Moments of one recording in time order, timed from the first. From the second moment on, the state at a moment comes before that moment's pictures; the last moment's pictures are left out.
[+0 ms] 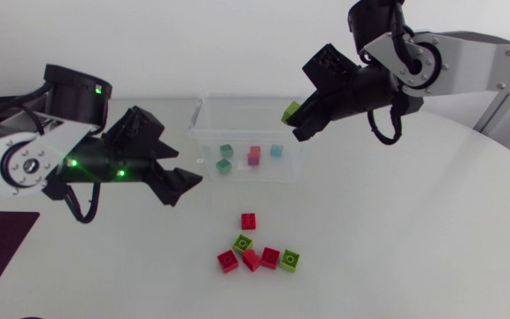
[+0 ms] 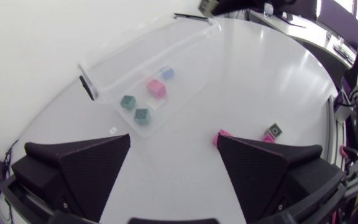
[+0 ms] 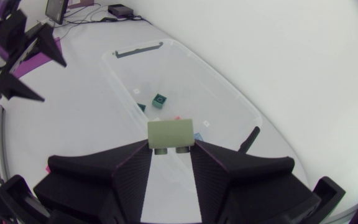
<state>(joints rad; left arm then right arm) -0.34 1.35 0.83 -0.21 0.30 0.42 0.38 1.65 1.32 -0.38 -0.21 -0.46</state>
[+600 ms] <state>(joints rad) -0.59 1.41 0.60 -0.21 0.30 0.52 0.32 2.02 1.68 -0.34 -0.17 -0.39</state>
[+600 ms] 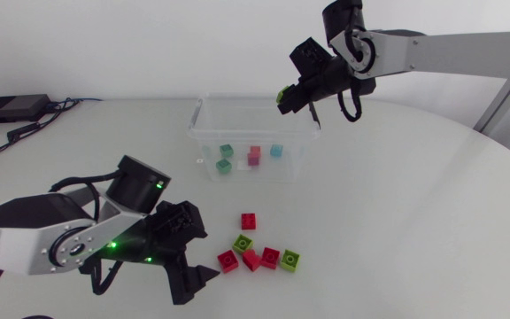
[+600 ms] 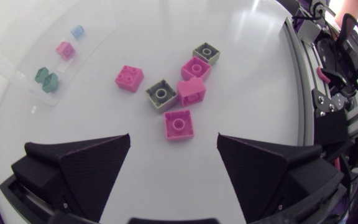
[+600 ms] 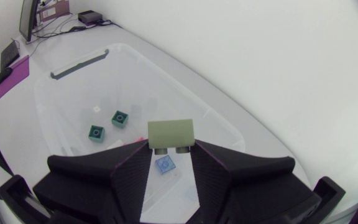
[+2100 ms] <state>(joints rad) -0.56 1.57 0.69 -0.12 0.27 0.52 0.54 1.72 0.87 -0.22 -0.28 -0.58</state>
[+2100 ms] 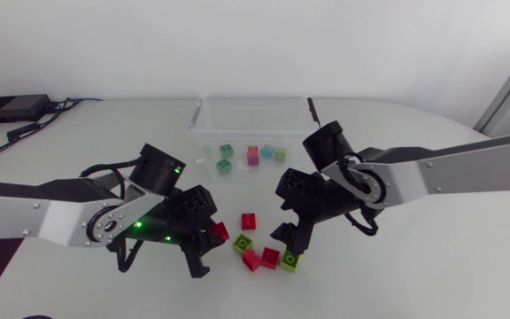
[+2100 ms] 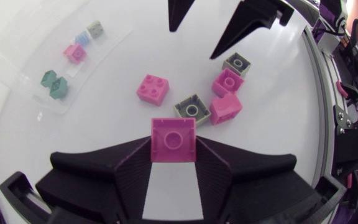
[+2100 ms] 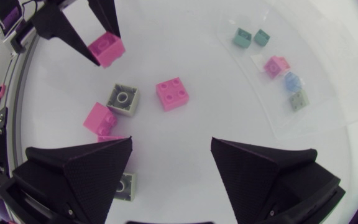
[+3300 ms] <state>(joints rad) -0.37 1.36 0.87 -0.08 0.27 0.39 0.63 2.11 1.39 -0.63 -0.27 -0.77</state>
